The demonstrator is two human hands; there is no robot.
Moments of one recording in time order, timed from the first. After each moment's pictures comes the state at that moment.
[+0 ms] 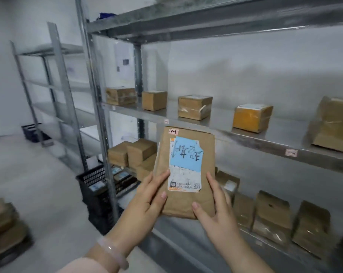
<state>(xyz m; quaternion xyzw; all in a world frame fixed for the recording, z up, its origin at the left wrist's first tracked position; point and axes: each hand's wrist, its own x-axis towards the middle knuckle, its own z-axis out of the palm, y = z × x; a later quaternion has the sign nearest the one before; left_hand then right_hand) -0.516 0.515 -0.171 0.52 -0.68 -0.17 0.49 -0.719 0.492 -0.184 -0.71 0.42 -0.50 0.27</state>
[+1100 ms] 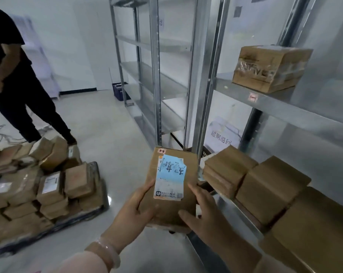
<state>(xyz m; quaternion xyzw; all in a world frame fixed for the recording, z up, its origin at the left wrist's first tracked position) -0.040 0.304 -0.300 0.70 -0.41 -0.25 0.53 -0.221 0.167 -0.298 -0.84 0.31 -0.18 0.41</state>
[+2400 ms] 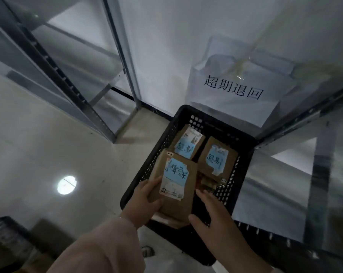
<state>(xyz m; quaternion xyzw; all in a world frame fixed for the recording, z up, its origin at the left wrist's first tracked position) 0.335 -0.179 -0.621 0.68 -0.50 -0.51 0.15 0.105 -0.152 -0.536 -0.59 0.65 -0.07 0.48</state>
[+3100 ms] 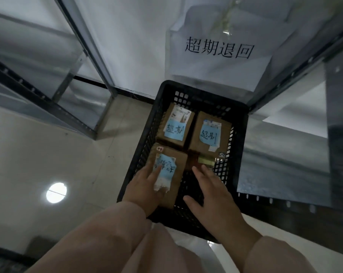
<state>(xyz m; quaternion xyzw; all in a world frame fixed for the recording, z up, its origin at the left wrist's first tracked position) 0.338 -0.207 -0.667 0.62 -0.71 -0.34 -0.04 0.137 -0.154 -0.591 -0.62 0.71 -0.05 0.33</state>
